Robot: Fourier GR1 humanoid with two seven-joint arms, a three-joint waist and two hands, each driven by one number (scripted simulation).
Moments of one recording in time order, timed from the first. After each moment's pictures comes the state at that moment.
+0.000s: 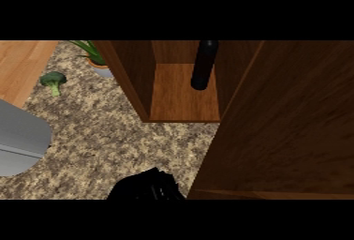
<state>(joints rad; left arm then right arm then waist) -0.08 0.27 -0.86 -1.99 0.48 0.61 -0.29 -0.62 -0.24 0.06 -2.41 -0.20 -0.13 0.97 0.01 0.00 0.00</state>
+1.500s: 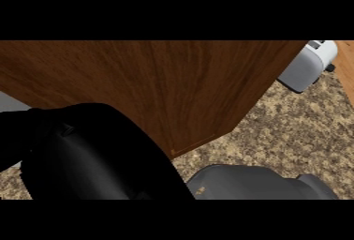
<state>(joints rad) 0.45 0.88 -0.09 -2.11 1.05 -0.20 -0.48 -1.09 0.00 0.59 -1.82 -0.10 -0.39 0.80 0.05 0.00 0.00</state>
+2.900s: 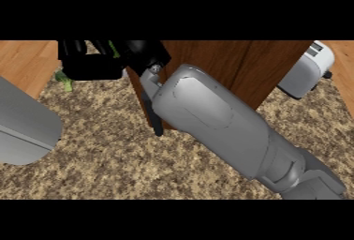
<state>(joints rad) 0.44 0.90 0.12 -2.03 1.19 -0.34 -0.40 -1.29 -0.01 0.47 -1.03 -0.22 -0.31 0.17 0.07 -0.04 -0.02</state>
